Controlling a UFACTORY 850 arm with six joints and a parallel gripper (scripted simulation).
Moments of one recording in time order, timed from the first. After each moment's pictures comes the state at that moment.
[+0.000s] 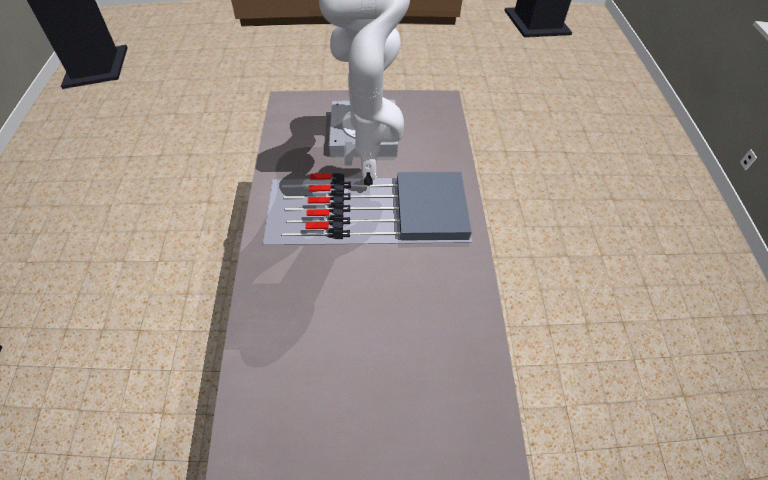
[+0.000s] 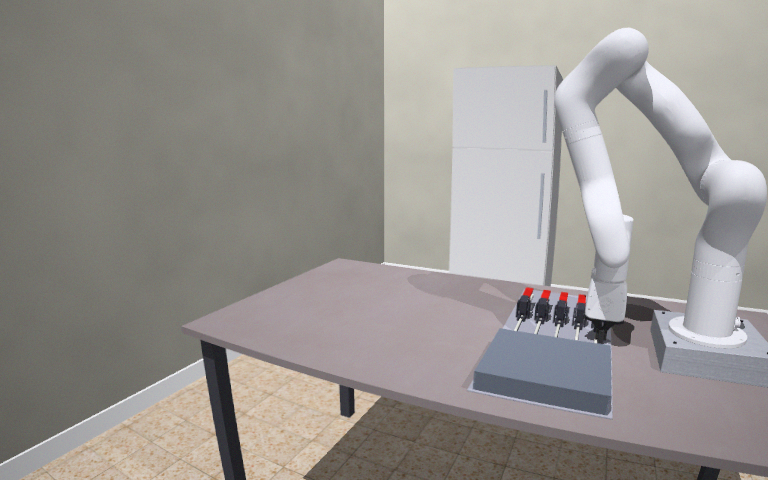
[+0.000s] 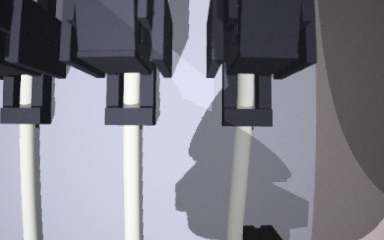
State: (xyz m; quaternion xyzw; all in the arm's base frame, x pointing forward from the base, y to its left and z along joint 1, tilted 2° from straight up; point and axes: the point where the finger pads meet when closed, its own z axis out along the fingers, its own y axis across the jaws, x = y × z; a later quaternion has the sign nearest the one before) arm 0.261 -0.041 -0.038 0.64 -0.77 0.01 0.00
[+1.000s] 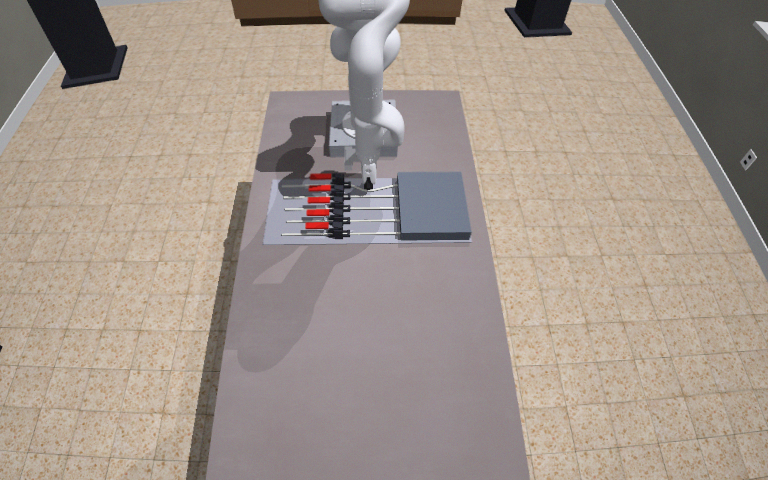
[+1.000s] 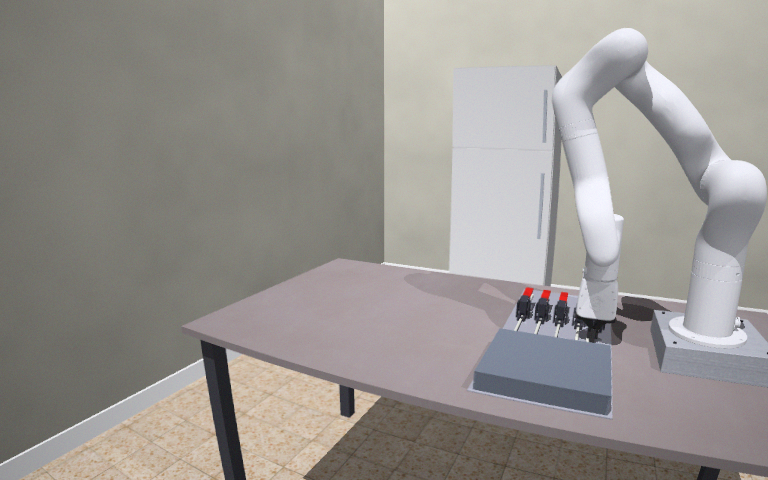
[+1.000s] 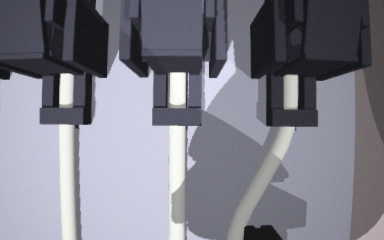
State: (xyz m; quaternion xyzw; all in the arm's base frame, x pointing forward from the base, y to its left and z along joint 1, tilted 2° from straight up) arm 0.282 -0.045 -0.038 0.64 -0.77 0.01 0.00
